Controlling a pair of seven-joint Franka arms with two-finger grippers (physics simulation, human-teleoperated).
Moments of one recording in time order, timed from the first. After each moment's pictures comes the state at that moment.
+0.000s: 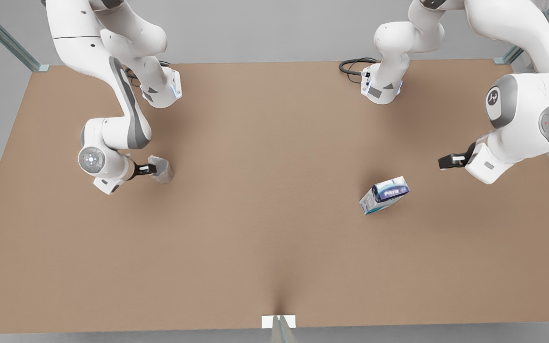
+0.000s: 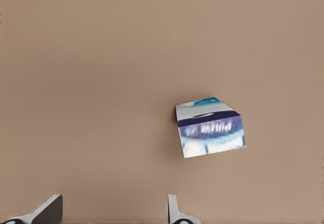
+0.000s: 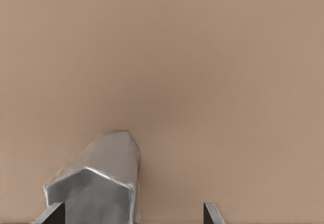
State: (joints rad) left arm -0.01 0.16 0.00 -1.54 0.03 1.51 -0.09; right arm 0.08 0.14 -0.02 -2.22 -0.03 2.08 -0.07
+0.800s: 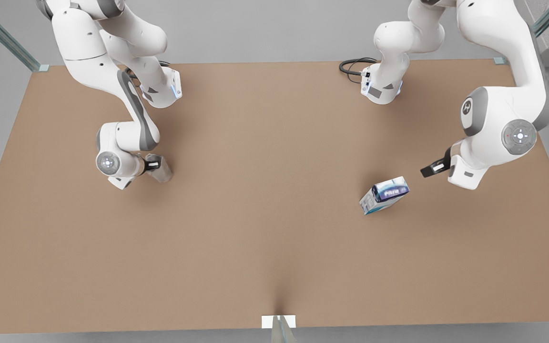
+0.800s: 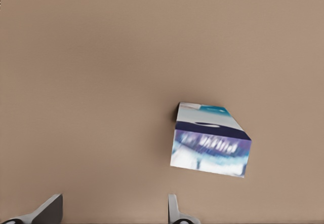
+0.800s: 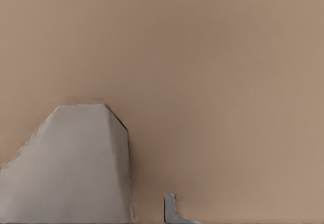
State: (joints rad) left arm -0.05 0.13 0.00 -1.69 0.02 1.59 -0.46; right arm 0.07 0.21 -0.02 -2.39 -0.03 2.22 -0.07
